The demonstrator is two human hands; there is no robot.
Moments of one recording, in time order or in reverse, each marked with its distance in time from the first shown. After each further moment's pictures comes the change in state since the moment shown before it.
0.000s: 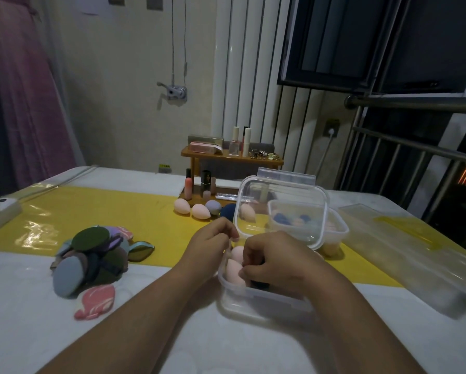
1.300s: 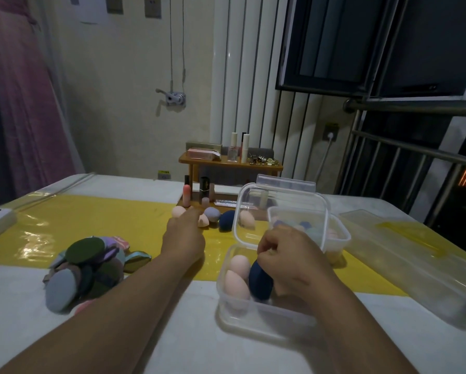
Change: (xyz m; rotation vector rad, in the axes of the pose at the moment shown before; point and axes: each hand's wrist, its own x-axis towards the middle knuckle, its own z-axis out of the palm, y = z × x) left_hand 0.061 -0.022 -0.036 0.860 0.341 -0.096; right_hand 0.007 0.010 -0.001 0.058 0.289 0.165
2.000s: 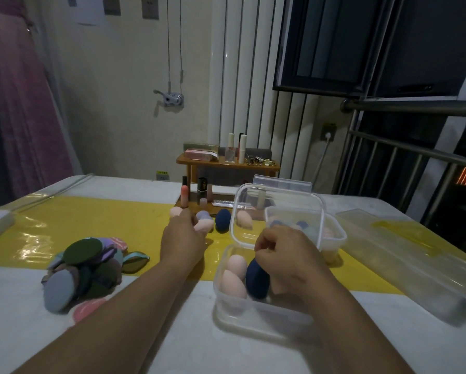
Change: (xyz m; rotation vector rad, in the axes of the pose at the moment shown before) left_hand -0.021 0.016 -0.012 -0.058 0.125 -0.016; right_hand 0.000 0.004 0.000 0.052 0.019 0.014
